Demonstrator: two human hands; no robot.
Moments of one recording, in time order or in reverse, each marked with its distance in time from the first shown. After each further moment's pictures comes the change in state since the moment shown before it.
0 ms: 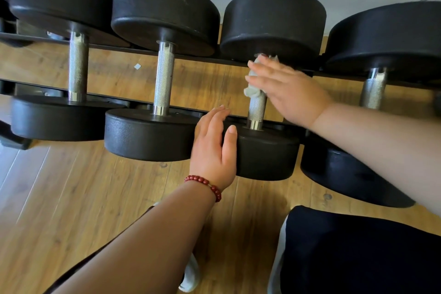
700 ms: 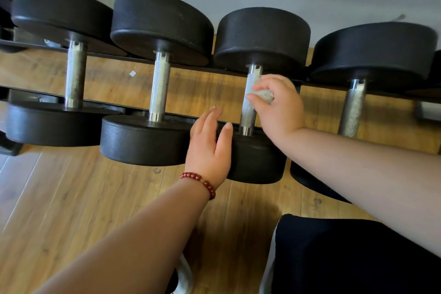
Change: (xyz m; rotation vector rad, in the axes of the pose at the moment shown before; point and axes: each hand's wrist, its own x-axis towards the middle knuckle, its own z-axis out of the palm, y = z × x) left_hand 0.007 0.023 -0.010 -0.112 -0.056 -0.136; right_hand 0.006 -0.063 -0.011 0.546 0.367 0.826
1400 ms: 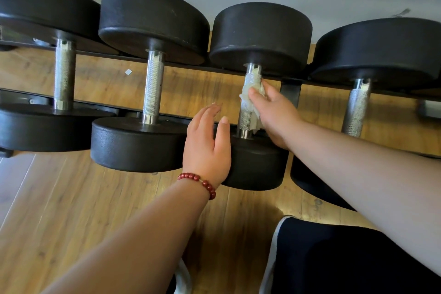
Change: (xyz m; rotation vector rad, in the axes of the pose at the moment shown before) left_hand 0.011 0.006 0.006 0.022 0.082 0.004; right_hand 0.023 0.017 0.016 0.386 -0.328 0.429
